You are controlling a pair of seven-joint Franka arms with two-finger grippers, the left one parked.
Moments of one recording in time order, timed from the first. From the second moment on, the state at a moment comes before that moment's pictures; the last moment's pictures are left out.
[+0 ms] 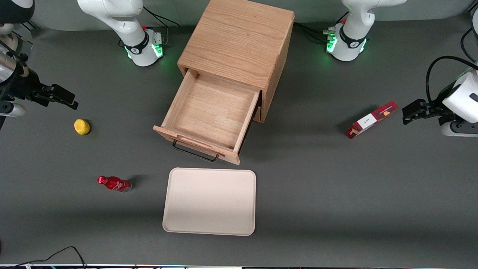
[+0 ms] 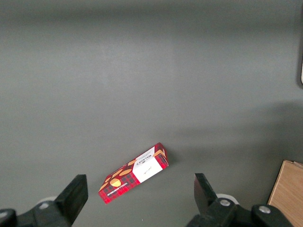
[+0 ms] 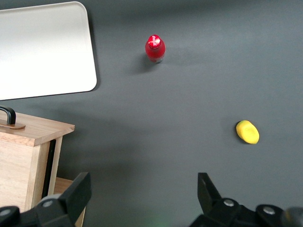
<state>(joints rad) -0.08 -0.08 0.10 -1.68 0.03 1.59 0.17</state>
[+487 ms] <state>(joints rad) -0.08 -0.06 0.10 -1.66 0.03 1.59 0.17</state>
